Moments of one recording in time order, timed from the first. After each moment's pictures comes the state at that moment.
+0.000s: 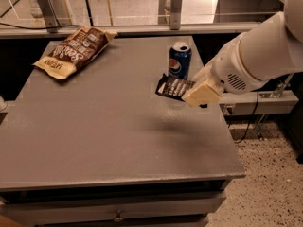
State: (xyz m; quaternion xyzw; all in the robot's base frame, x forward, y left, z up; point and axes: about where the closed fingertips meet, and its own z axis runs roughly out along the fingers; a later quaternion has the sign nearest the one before) arm 0.483 -0.107 0.924 -0.50 0.80 0.06 0.33
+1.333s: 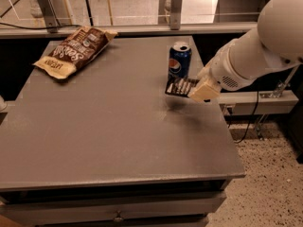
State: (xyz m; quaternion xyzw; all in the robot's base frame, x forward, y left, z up) arm 0.540 -0.135 0.886 -0.53 0.78 0.00 0.32
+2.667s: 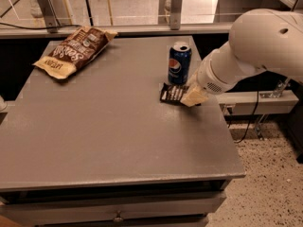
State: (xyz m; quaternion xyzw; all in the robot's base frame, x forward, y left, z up) arm 0.569 -0.122 0.839 -0.56 0.78 -0.01 0.29
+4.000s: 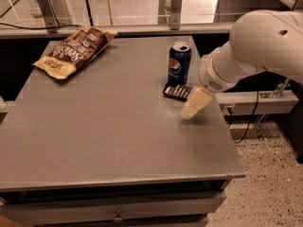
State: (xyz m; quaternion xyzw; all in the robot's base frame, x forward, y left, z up) arm 0.580 -0.128 0.840 -0.55 0.78 -0.02 0.30
